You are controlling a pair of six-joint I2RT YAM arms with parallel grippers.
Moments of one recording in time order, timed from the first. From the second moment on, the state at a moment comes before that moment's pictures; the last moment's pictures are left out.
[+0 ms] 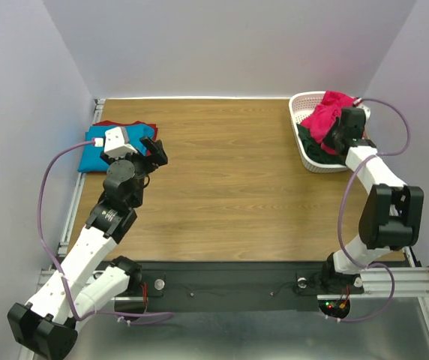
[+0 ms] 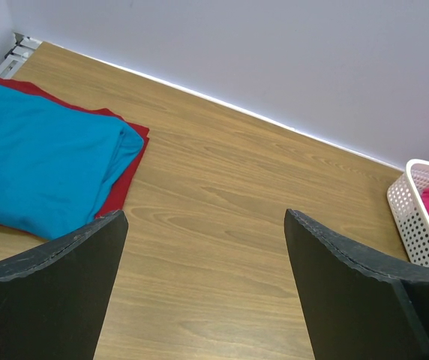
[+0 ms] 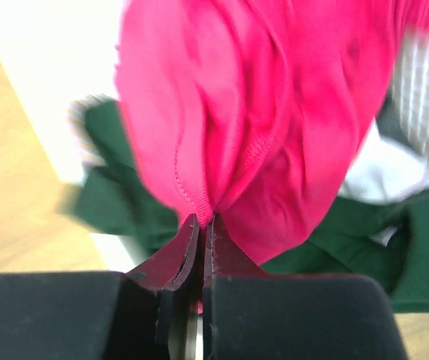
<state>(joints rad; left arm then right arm) -0.45 0.77 0.73 0.01 -0.50 -0.40 -0.08 1.62 1.13 -0.16 0.18 0.44</state>
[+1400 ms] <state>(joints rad) -0.45 0.89 0.75 0.01 -0.46 -0.40 0.31 1.49 1.79 -0.13 -0.46 0.47</state>
